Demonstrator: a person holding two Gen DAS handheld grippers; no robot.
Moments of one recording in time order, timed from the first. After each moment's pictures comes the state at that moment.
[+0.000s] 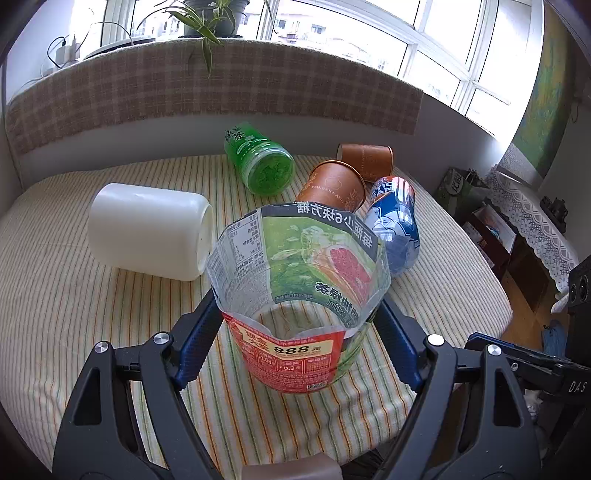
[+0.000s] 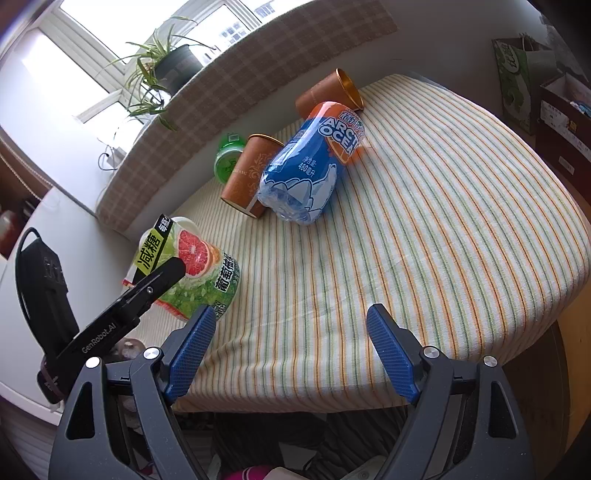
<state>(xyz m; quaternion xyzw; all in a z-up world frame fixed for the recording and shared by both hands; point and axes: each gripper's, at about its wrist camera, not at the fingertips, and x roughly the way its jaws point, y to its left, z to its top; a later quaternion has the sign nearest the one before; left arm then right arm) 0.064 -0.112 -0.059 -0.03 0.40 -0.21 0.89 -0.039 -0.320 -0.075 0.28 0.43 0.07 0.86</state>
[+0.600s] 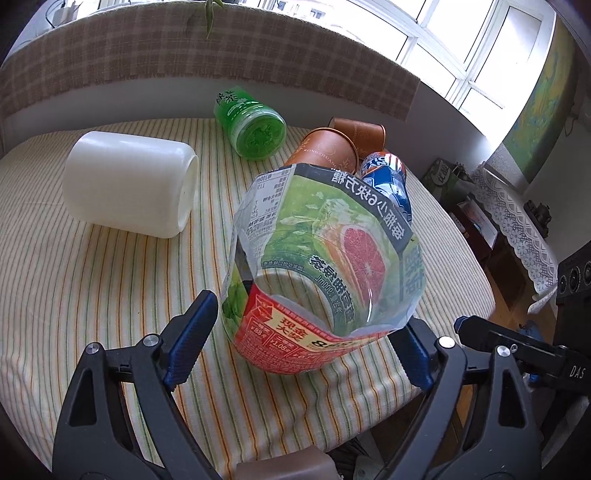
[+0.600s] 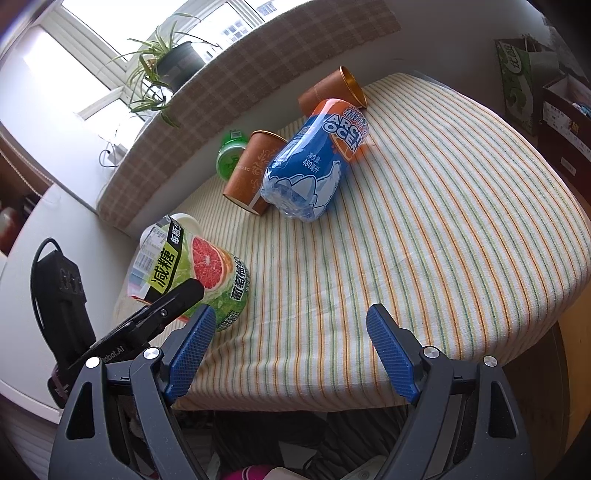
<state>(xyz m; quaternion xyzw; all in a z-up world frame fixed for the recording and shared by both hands) 0.062 -0.105 -0.080 -0.06 0.43 -0.24 0.87 -0.039 -0.316 -0.075 0.27 0.43 0.07 0.86</state>
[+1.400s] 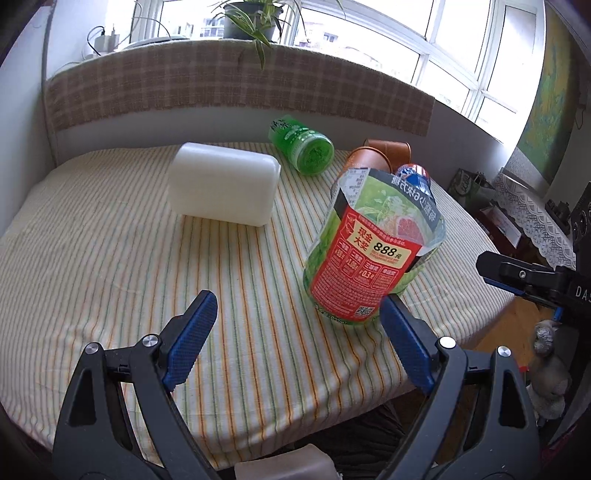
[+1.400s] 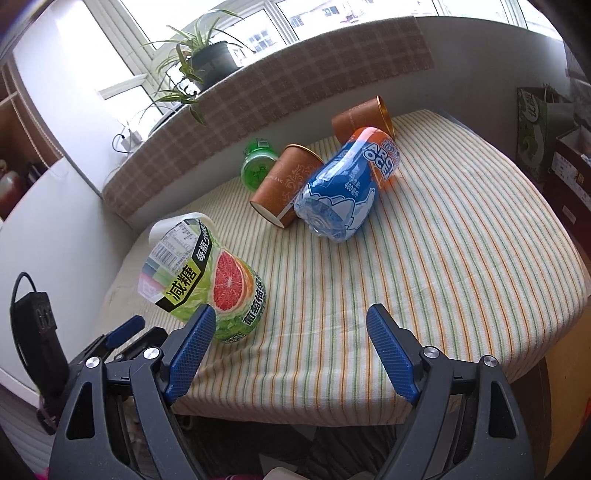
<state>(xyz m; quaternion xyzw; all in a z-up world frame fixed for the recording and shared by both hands) 0.008 -0.047 -0.066 -0.03 0.37 -0.17 0.91 -0.041 -0.283 -0.053 0.20 0.39 0.07 0.90</state>
